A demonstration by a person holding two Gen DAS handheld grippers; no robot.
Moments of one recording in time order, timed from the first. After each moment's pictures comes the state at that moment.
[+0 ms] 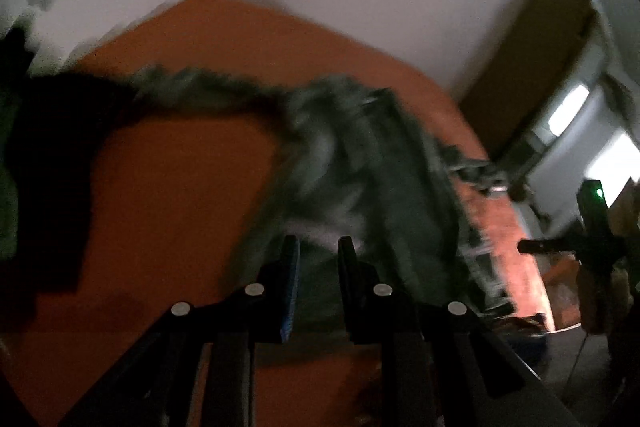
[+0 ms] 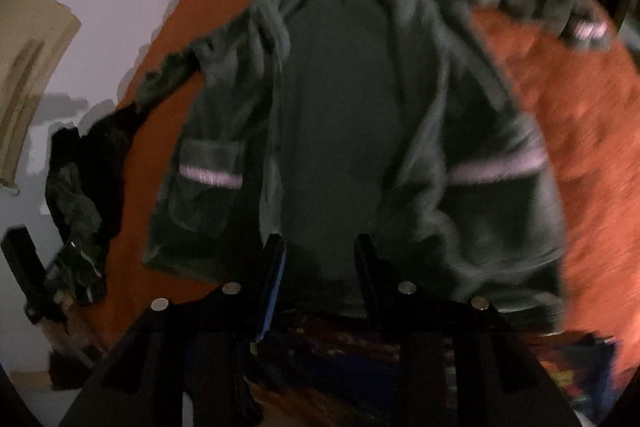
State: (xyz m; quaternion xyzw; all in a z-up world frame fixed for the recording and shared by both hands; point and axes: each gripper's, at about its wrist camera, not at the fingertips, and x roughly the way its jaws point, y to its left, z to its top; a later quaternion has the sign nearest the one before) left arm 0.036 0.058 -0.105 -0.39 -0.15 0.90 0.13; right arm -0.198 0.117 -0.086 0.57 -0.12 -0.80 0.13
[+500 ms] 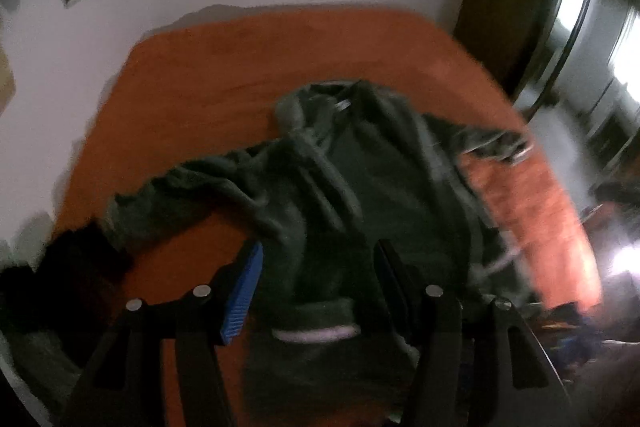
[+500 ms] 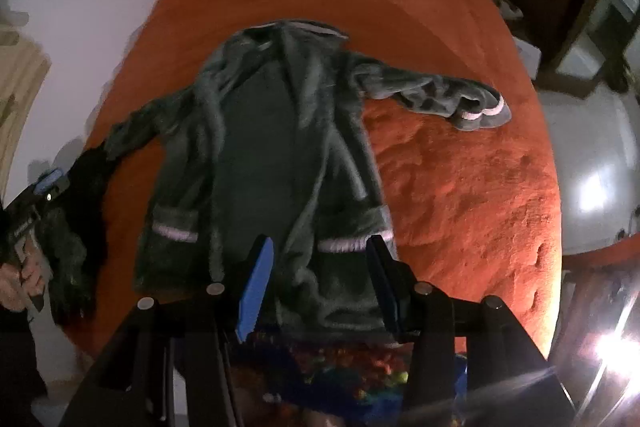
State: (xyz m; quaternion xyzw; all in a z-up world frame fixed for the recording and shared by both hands) left arm -0.148 0.177 -0.022 -0.48 0.07 0.87 0.10; right arm -0.272 0.227 0.028 0.59 -0.09 -0.80 0.04
